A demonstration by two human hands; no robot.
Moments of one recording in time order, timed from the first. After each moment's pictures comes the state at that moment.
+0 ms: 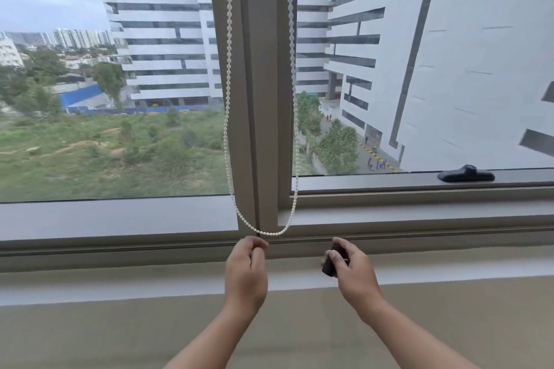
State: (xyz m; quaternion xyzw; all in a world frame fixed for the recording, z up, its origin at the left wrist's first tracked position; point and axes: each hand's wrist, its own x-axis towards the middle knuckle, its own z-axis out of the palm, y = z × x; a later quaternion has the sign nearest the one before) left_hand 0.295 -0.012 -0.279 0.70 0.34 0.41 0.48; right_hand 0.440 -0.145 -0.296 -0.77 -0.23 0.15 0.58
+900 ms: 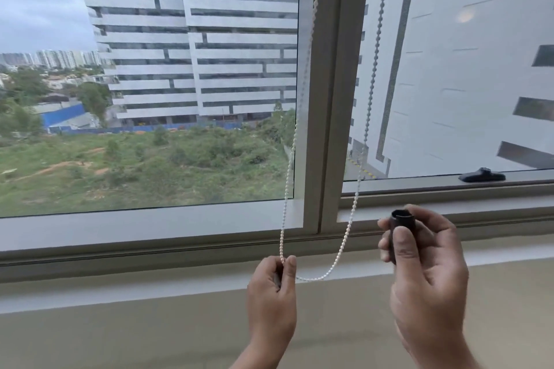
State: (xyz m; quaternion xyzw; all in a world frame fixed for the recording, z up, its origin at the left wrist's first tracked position) left_hand 0.135 0.010 -0.247 0.70 0.25 0.47 0.48; right_hand 0.195 -0.136 -0.149 -0.46 -0.31 -0.10 0.83
